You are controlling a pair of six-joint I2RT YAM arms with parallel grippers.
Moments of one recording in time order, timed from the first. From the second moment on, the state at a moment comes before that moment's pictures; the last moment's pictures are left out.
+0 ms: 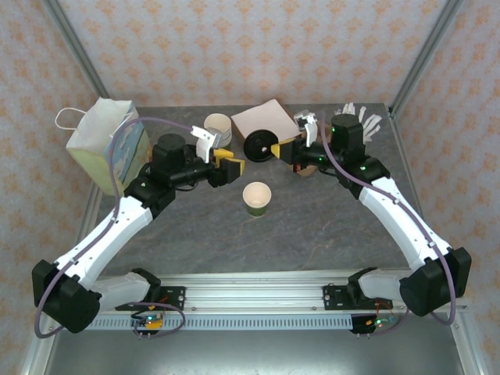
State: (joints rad) left arm -0.43 1.14 1.02 -0.19 0.51 -0.24; right arm 0.39 1.25 1.18 -0.30 -0.71 0.21
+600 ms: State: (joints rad) left arm -0.43 1.17 1.04 -0.09 0.62 -0.27; right arm 0.48 1.25 1.18 -0.30 -0.74 0.17
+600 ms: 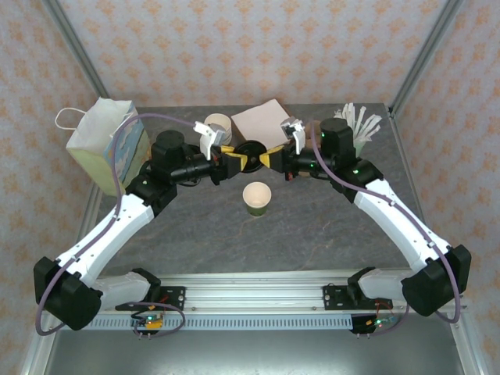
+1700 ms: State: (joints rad) left arm -0.63 1.27 1.10 -0.21 0.02 -0.29; right arm 0.62 1.38 1.20 -0.28 -0.17 0.42
